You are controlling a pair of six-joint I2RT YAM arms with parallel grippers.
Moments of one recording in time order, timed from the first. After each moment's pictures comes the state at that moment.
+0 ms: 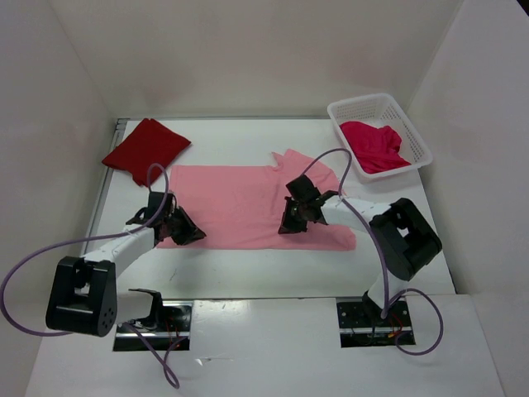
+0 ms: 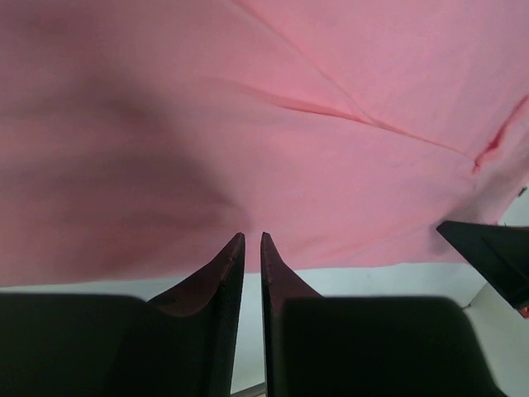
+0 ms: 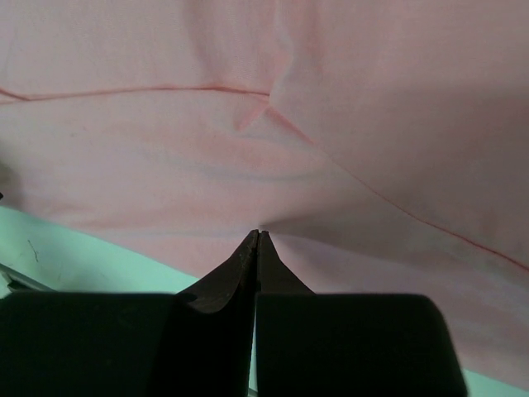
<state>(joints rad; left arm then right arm) -0.11 1.25 0.54 -0.27 0.30 -0.80 0.60 1.66 0.89 -0.27 -0.14 0.83</state>
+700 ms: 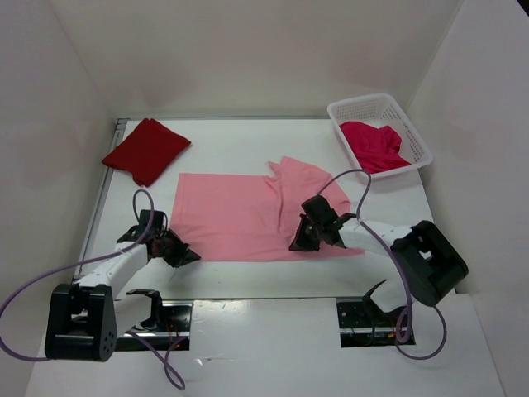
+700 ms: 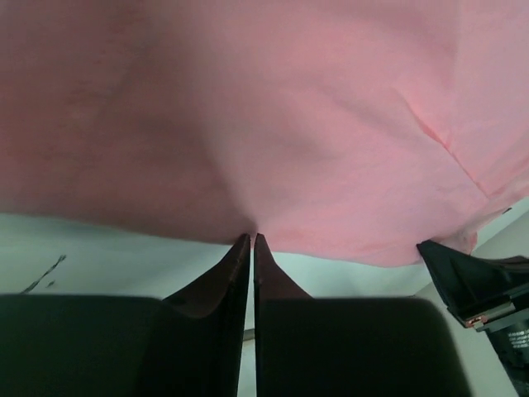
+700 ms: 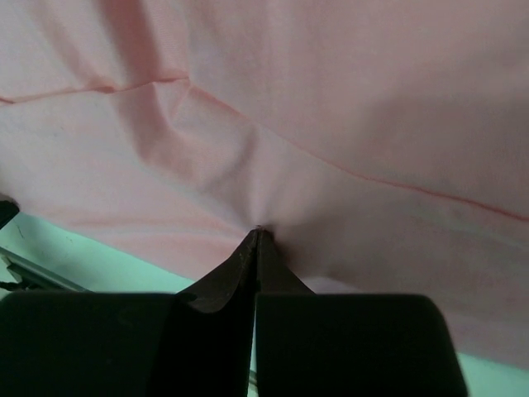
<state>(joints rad) -0.01 1.09 0.38 -0.45 0.36 -0.94 0.61 1.46 0.61 -0.17 -0.15 0.92</state>
